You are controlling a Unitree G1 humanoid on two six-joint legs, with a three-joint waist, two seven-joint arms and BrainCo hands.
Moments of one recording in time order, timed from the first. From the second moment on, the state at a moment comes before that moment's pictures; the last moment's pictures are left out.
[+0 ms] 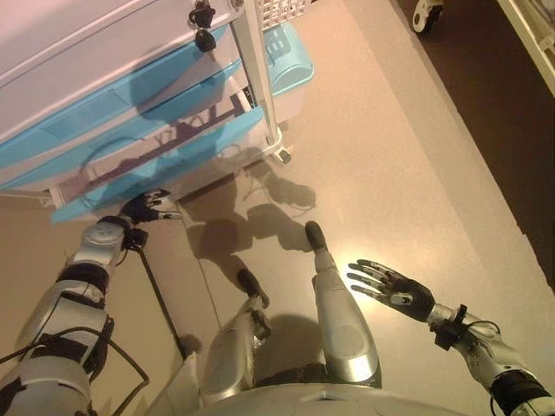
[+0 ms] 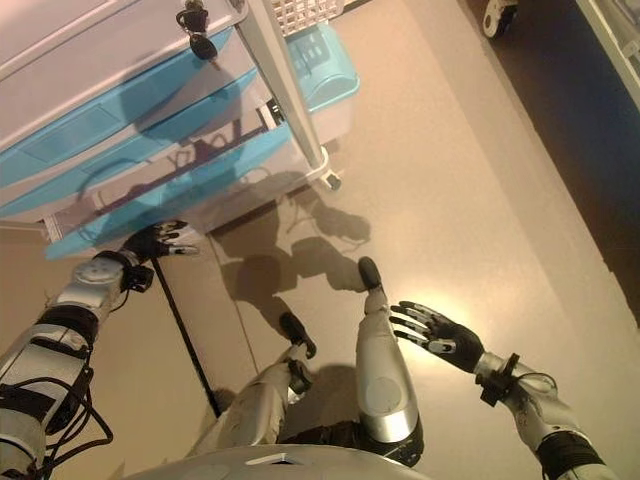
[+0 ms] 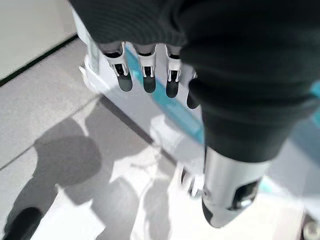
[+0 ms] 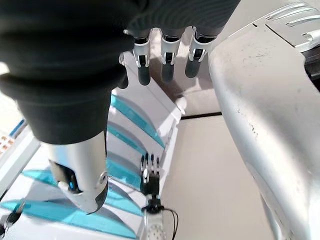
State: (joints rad) left arm -0.67 0.76 -0.33 1.17 -0.41 -0.13 -0.26; right arm 0.05 -0.63 0.27 0.53 0.90 -0.08 0.92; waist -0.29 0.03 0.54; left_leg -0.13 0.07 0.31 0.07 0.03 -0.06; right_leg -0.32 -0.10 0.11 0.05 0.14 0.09
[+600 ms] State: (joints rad) left arm -0.84 0.88 -0.31 1.29 -0.41 -0.10 -0.26; right arm 0.05 -0.58 0.29 0.55 0.97 -0.15 0.83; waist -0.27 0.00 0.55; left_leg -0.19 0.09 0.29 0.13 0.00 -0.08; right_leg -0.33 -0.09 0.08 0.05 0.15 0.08
